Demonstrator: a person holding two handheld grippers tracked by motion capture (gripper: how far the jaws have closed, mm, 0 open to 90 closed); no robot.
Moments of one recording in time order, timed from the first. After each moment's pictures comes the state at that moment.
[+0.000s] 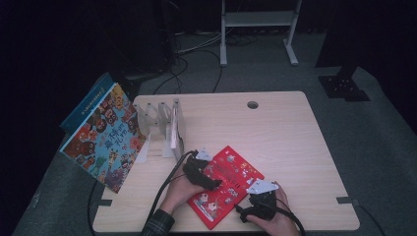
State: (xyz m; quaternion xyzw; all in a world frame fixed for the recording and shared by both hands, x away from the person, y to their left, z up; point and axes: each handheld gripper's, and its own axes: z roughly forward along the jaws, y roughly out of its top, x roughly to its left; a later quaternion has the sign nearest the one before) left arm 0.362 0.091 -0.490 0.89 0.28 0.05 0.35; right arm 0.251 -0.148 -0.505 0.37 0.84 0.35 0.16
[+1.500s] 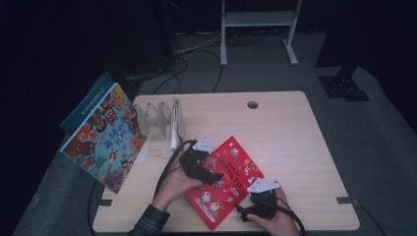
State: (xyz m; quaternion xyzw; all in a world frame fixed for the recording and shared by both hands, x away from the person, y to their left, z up) left arm 0.341 0.088 -0.402 0.90 0.24 0.06 0.36; right arm 0.254 -0.151 -0.505 0.38 0.84 0.35 0.15
